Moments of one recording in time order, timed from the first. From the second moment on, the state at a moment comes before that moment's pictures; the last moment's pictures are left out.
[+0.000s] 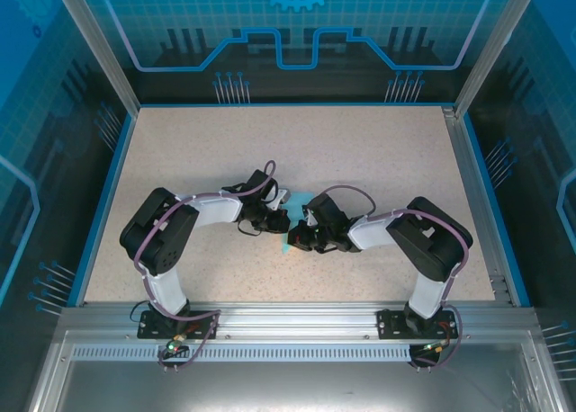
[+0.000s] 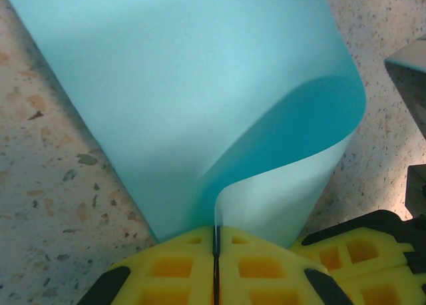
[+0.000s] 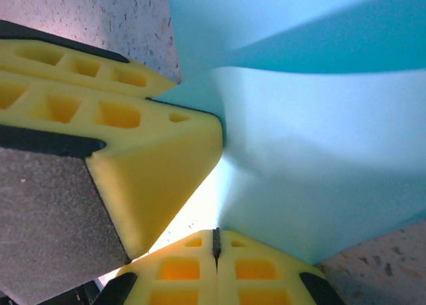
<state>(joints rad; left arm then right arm) -0.53 1.81 0.94 -0.27 0.45 -0.37 0.74 1.78 0.70 0.25 -0.43 1.02</state>
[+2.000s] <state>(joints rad) -0.52 1.81 0.94 -0.27 0.45 -0.35 0.61 1.75 0.70 0.19 -0.45 0.96</state>
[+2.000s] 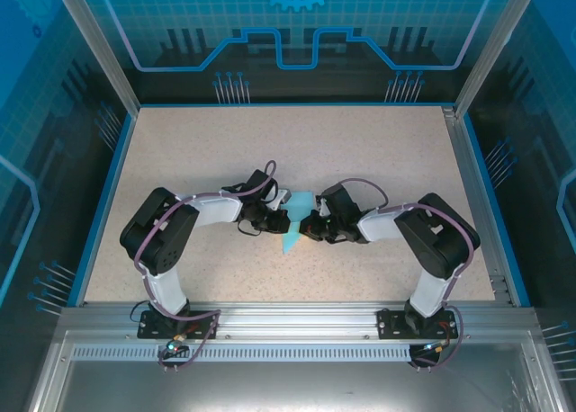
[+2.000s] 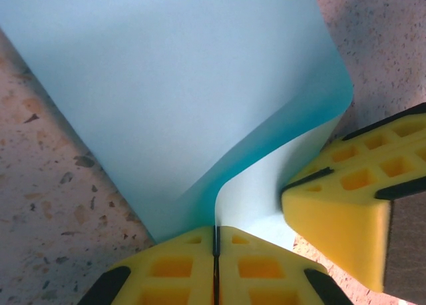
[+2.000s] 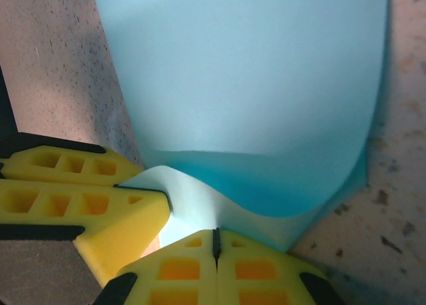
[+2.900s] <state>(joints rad) -0.52 1.81 0.94 -0.27 0.46 -0.35 0.56 1.74 0.73 0.13 -0.43 0.92</state>
